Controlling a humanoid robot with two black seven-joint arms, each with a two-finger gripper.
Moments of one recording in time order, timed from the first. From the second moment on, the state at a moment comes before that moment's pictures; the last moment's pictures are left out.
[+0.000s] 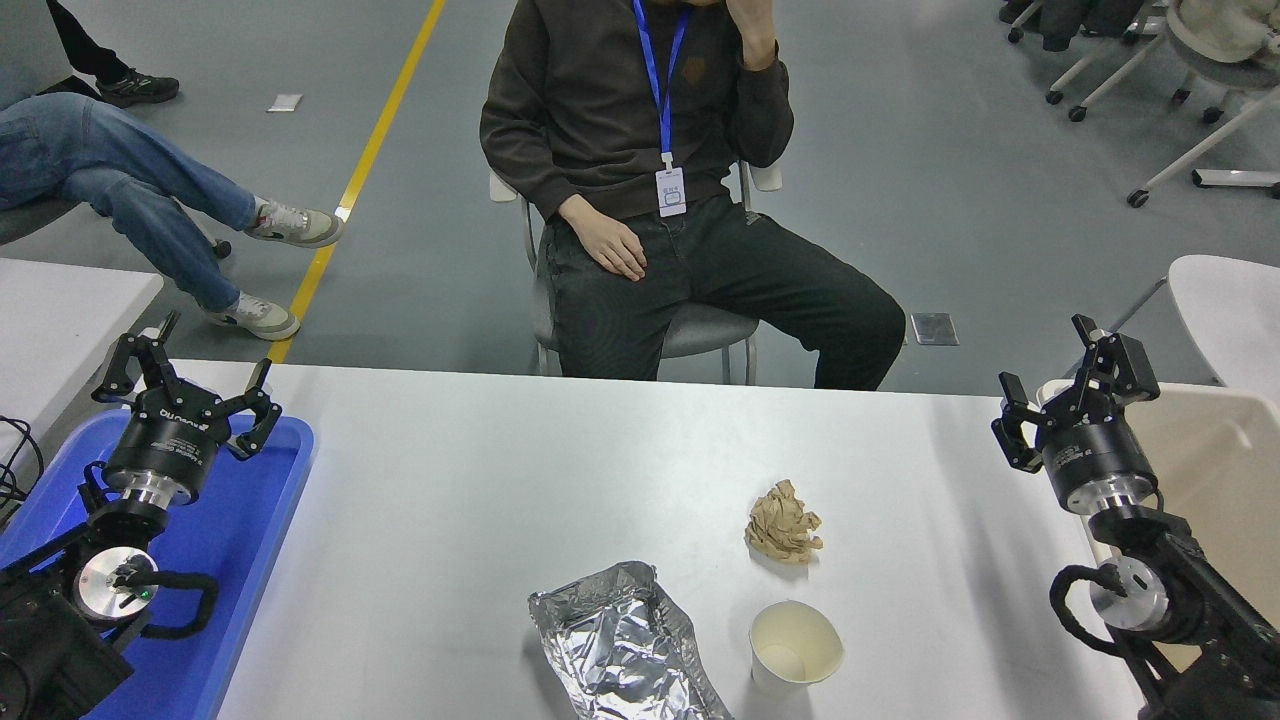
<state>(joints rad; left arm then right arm) -0.56 0.46 -0.59 -0.39 -0.23 -0.70 -0.59 0.32 -0.32 1.23 0.89 -0.51 0.07 0.35</state>
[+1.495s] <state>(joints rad) -0.56 0.46 -0.59 -0.39 -0.23 -0.70 -0.59 0.46 -0.86 0.81 1.58 -0.95 0.39 0.00</state>
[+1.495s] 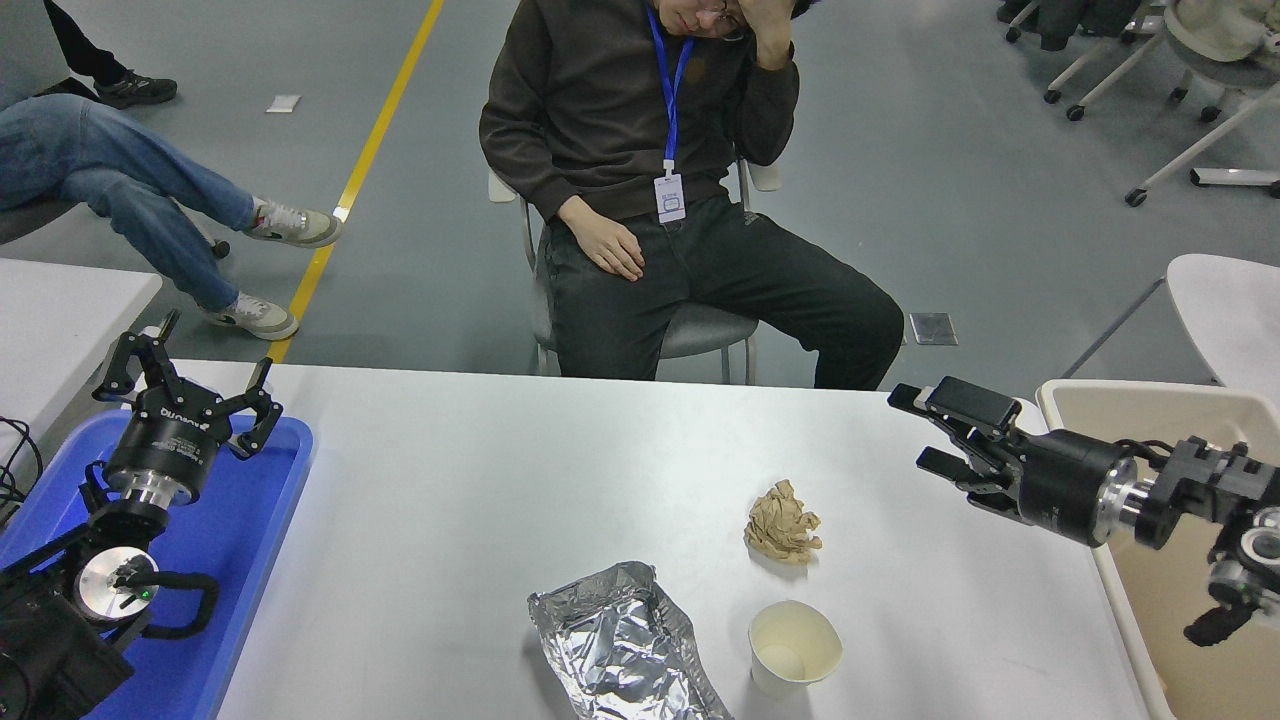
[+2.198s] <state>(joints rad) -0.56 0.46 -0.60 -0.39 -0.23 -0.70 -0.59 0.82 -0.74 0.49 1.64 -1.13 0.74 -0.32</state>
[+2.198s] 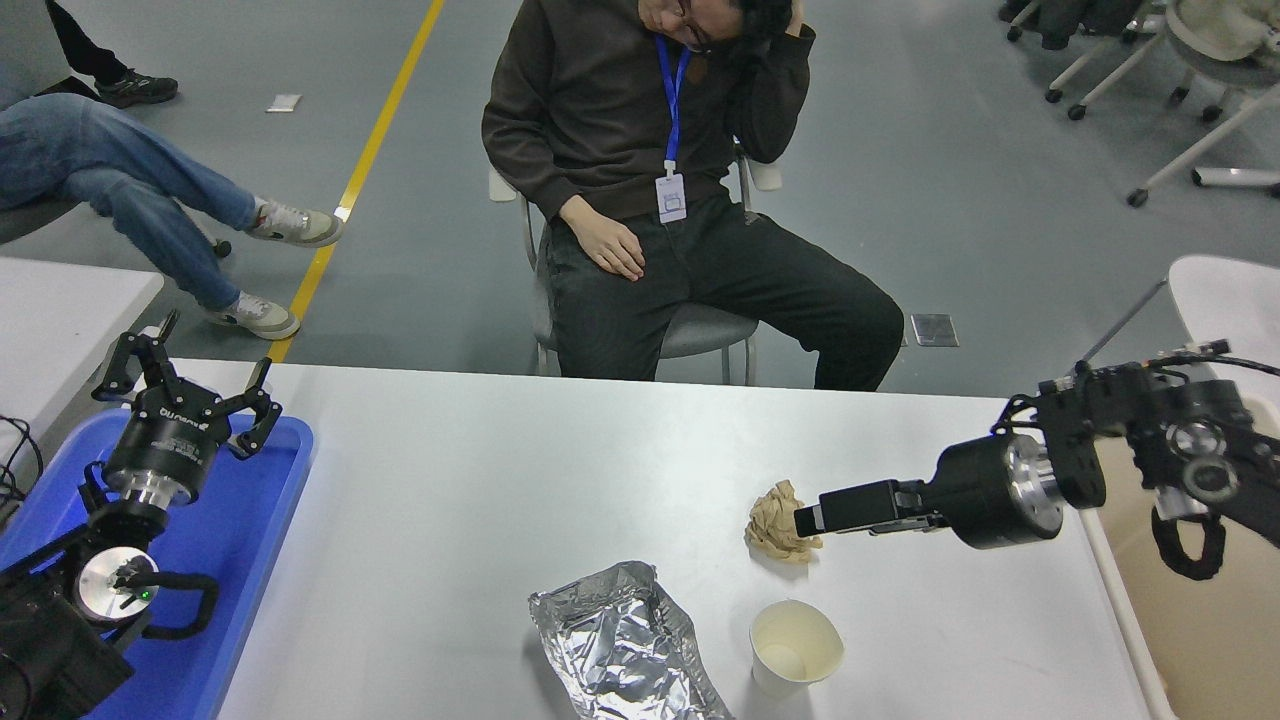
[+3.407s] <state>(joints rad) -0.56 0.46 -0.60 -0.39 -0.23 -0.70 -0.59 0.68 -0.57 0.44 1.50 -1.18 0.75 -0.50</state>
